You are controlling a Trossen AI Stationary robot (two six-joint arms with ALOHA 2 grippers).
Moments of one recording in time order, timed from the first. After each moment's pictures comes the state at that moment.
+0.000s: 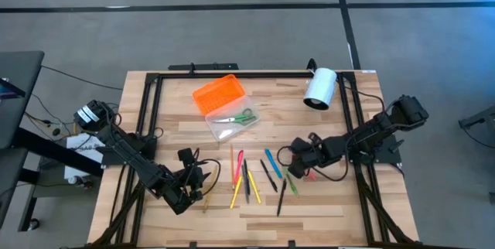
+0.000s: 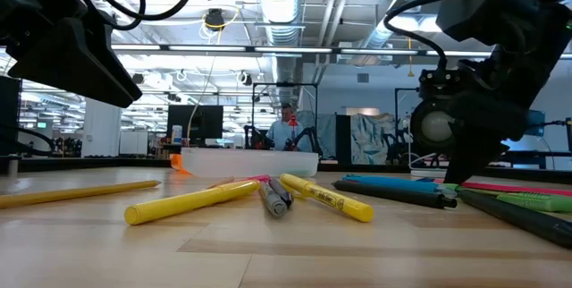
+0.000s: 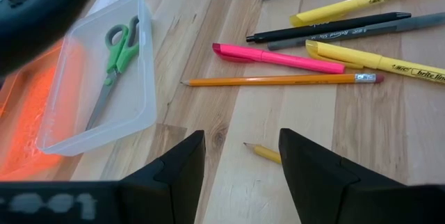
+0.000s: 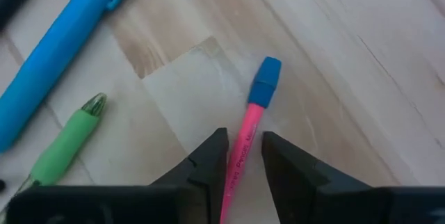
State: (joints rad) left arm -0.75 1.50 0.75 -0.46 -0.88 -0.72; right arm 0.34 1.55 0.59 -0.35 0.33 0.81
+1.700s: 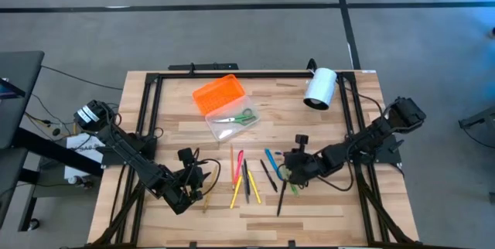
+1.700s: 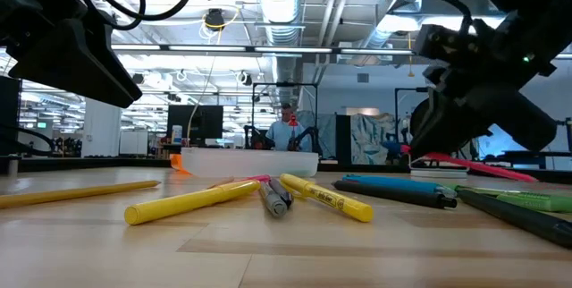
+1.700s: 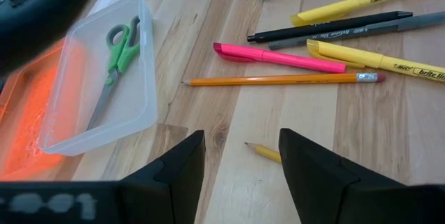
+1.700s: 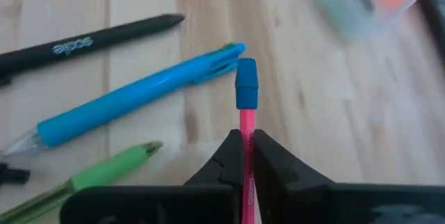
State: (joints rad) left arm -0.75 1.50 0.75 -0.46 -0.89 -0.72; right arm 0.45 1.56 0.66 -0.20 0.65 0.24
